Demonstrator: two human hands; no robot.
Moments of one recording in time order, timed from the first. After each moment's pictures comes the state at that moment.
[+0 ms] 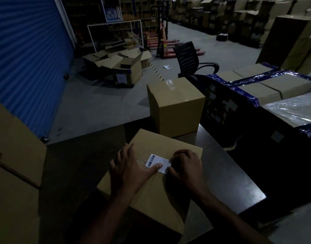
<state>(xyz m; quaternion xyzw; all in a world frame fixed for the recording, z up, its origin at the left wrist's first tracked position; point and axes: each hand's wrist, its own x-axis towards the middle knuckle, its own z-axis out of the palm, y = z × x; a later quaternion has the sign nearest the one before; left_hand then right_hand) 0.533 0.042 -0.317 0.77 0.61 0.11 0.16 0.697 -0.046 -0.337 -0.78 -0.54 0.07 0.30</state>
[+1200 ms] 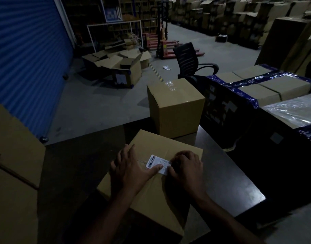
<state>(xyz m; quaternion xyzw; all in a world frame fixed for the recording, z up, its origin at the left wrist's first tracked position) 0.534 0.040 -0.312 0.77 0.61 0.11 0.16 0.687 -0.047 -0.328 -0.80 -0.51 0.05 0.30</state>
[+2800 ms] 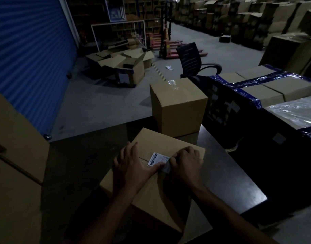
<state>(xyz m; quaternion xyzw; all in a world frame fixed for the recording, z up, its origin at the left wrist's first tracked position) 0.529 0.041 -0.320 0.78 0.59 0.14 0.15 0.682 -0.030 -0.317 -0.84 -0.46 0.10 0.26</state>
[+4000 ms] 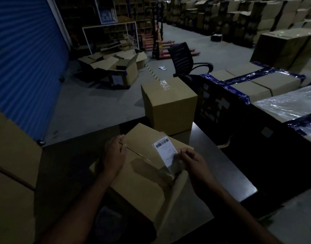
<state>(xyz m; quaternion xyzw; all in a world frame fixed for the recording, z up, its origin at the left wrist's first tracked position) 0.518 0.095 -0.324 0.77 0.54 0.27 0.22 0.711 -0.081 -0.293 -0.59 -0.26 0.48 0.60</state>
